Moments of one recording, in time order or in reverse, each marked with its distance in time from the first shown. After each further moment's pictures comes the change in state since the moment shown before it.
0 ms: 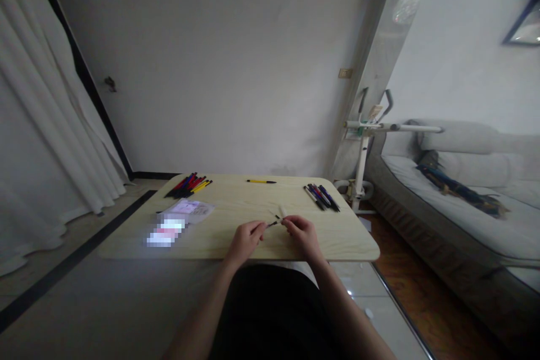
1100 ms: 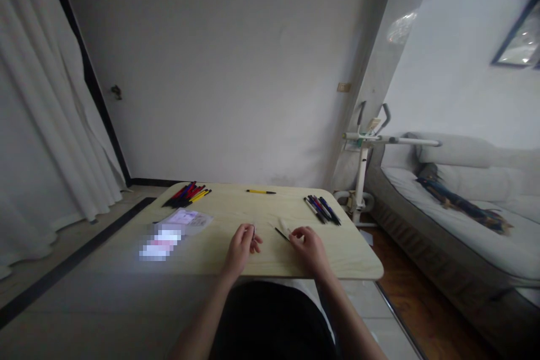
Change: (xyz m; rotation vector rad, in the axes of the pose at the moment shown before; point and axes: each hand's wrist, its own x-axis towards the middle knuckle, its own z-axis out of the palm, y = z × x) left_hand 0.008 -0.005 0.000 -0.427 0.173 -0.147; right_hand 0.006 0.005 -0.021 -0.576 0.074 -0.166
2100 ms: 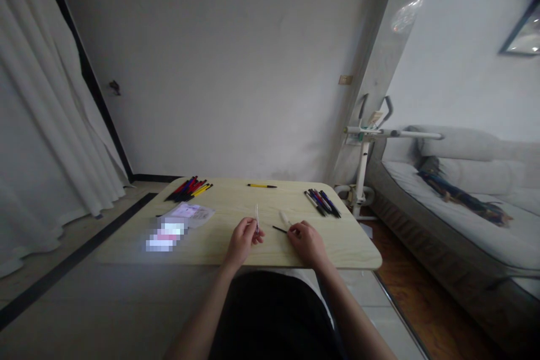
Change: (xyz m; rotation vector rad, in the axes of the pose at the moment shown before) left_hand -0.001 0.002 -0.002 -0.011 -0.045 -0.042; right_hand -0.004 -0.004 0.002 -0.230 -0.098 -0.016
